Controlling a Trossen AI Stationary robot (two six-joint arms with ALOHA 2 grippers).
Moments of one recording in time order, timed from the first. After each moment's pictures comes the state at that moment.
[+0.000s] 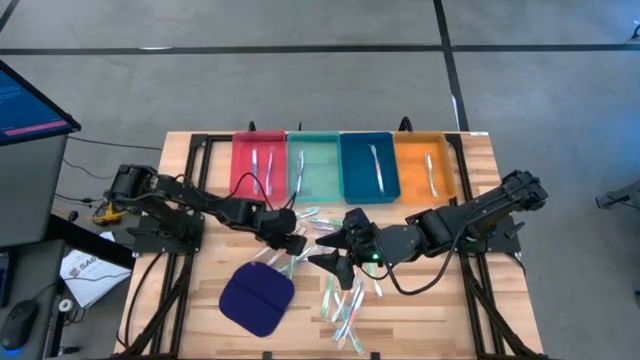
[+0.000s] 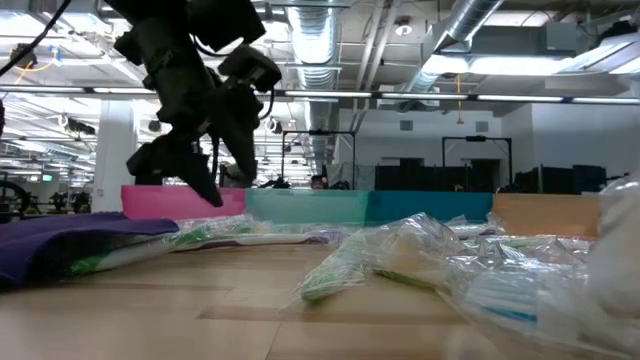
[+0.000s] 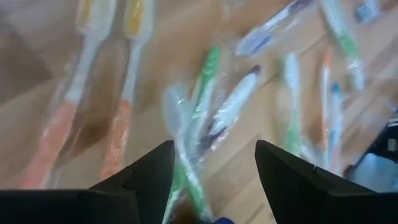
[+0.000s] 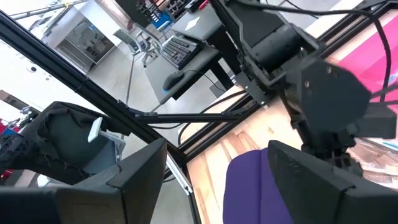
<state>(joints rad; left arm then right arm) -0.11 1.57 0.82 -0.24 0.11 -1.23 0.46 1.61 1.58 -0.29 0.47 0.84</state>
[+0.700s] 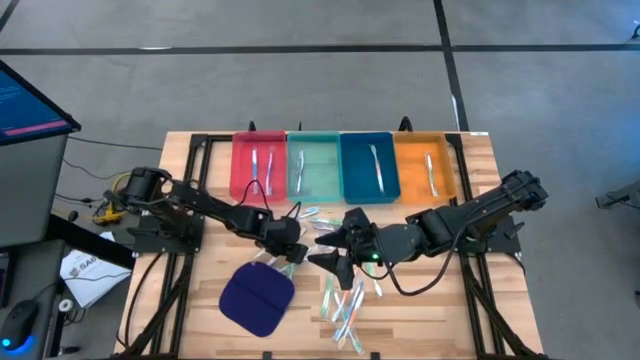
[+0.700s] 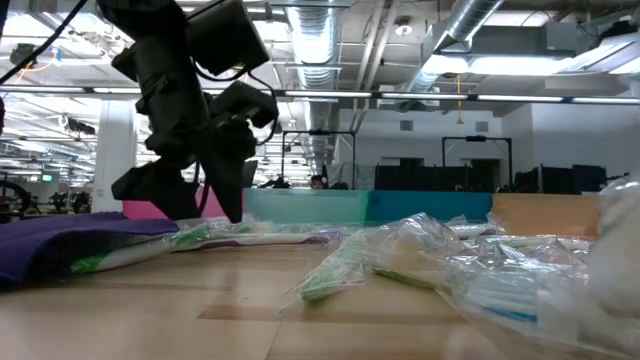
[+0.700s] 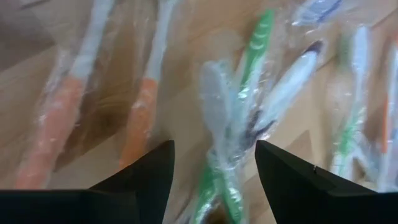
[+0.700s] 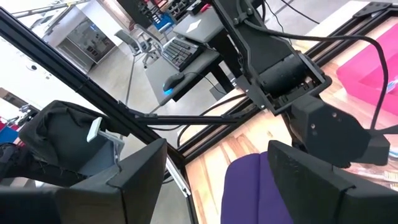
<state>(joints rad) -0.14 1.68 0.82 -0.23 0.10 -1.25 0.45 1.61 1.58 -0.28 0.47 0.81</state>
